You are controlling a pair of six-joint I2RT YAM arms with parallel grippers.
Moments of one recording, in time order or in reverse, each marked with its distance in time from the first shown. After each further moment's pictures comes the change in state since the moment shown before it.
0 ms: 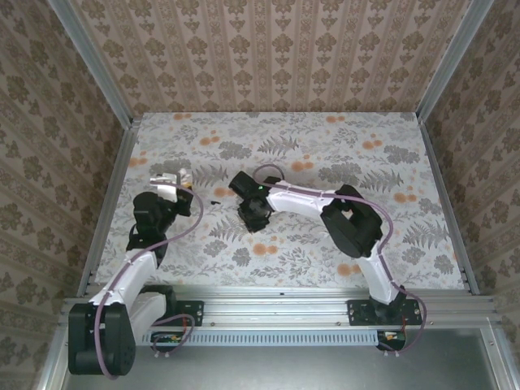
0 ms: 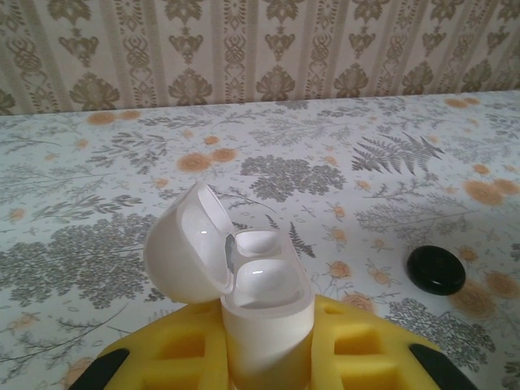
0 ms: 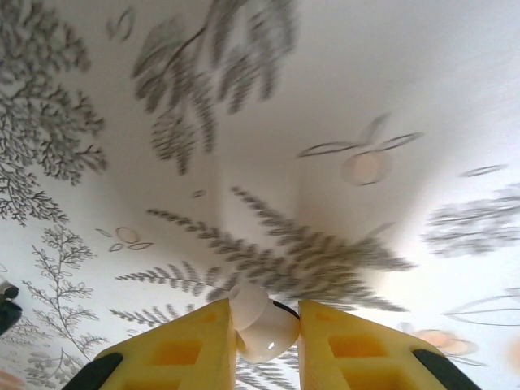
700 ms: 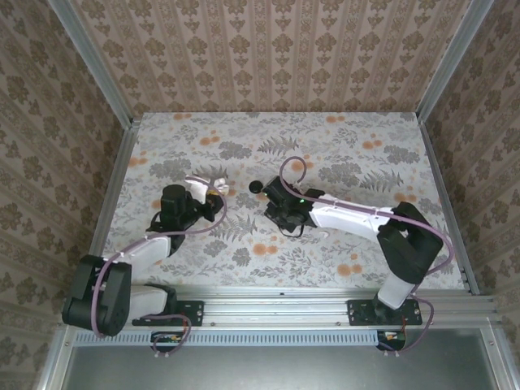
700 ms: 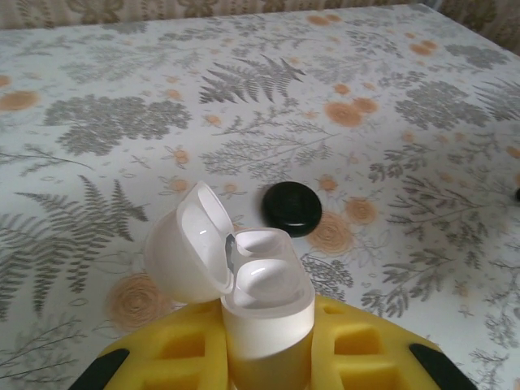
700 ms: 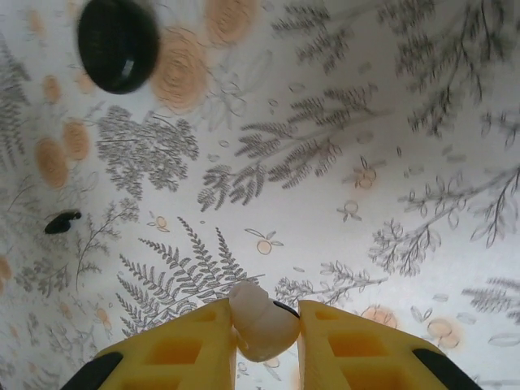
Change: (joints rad) left arm -0.207 0.290 0.058 0.082 0.150 -0.014; right arm -0.036 -0.438 -0.455 0.241 0.227 -0.545
